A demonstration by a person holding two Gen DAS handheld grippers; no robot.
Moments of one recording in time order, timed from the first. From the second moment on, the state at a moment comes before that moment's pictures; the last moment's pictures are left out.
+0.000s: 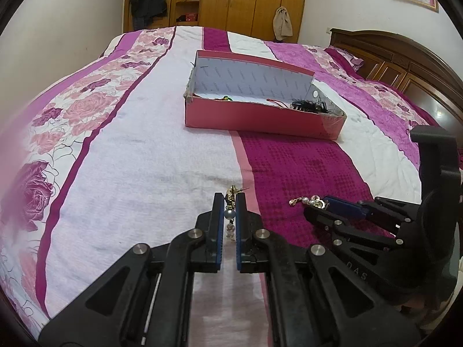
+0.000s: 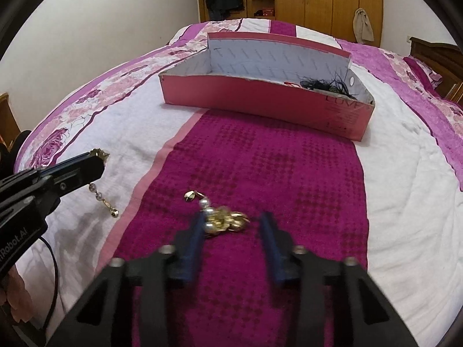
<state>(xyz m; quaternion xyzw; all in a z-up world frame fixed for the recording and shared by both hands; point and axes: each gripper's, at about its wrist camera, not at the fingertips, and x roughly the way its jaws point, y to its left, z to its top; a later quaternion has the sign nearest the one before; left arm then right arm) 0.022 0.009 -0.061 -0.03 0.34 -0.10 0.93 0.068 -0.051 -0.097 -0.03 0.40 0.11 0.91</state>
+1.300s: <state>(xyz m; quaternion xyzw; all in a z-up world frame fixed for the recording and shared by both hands) 0.024 0.014 -0.061 -0.03 0.34 -0.10 0.93 0.106 -0.037 -0.092 0.00 0.38 0.12 0.92</state>
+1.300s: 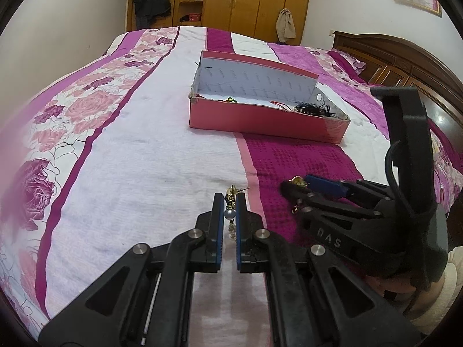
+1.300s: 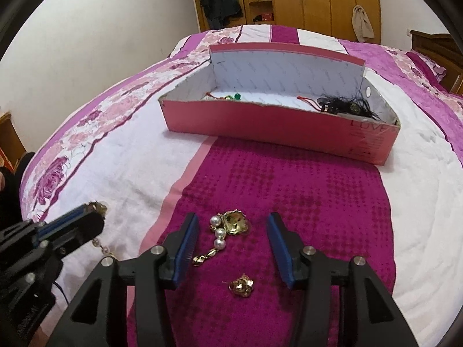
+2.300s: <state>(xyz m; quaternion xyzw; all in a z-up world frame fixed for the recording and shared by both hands) 0.034 -0.004 -0.032 -0.03 0.30 -0.12 0.94 0.062 -0.118 -0.039 0.06 0.31 0.12 0.94</state>
